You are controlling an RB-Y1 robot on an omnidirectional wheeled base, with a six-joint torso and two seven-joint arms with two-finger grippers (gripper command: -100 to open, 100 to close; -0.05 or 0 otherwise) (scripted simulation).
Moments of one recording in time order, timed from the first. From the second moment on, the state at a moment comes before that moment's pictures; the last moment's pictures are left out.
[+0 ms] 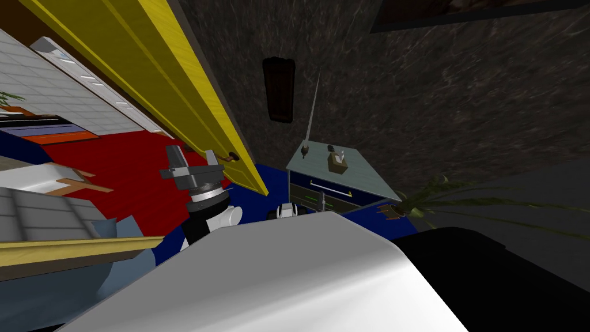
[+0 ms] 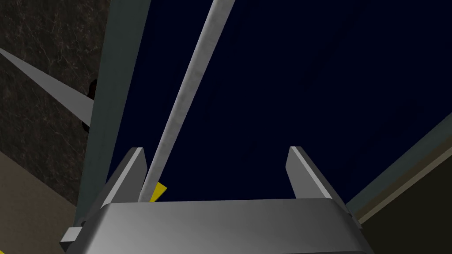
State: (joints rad) left arm 0.49 0.00 0.00 -2.36 0.09 -0.57 0.14; right arm 0.38 -0.14 0.41 -1.08 -0.64 -1.45 -2.30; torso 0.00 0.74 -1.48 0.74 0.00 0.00
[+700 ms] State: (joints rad) left arm 0.49 0.00 0.00 -2.36 0.09 -0.57 0.14; right arm 0.34 -0.13 0.45 -0.97 -0.69 -1.56 -2.48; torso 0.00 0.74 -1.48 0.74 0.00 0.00
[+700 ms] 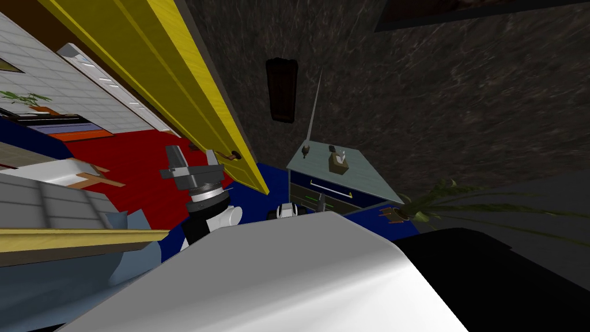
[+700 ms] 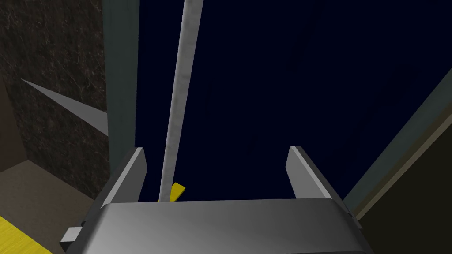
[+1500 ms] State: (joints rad) left arm 0.49 0.00 0.00 -2.36 0.09 -0.57 0.14; right arm 0.30 -0.12 0.48 -0.89 -0.72 -1.73 -2.61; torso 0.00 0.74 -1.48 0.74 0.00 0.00
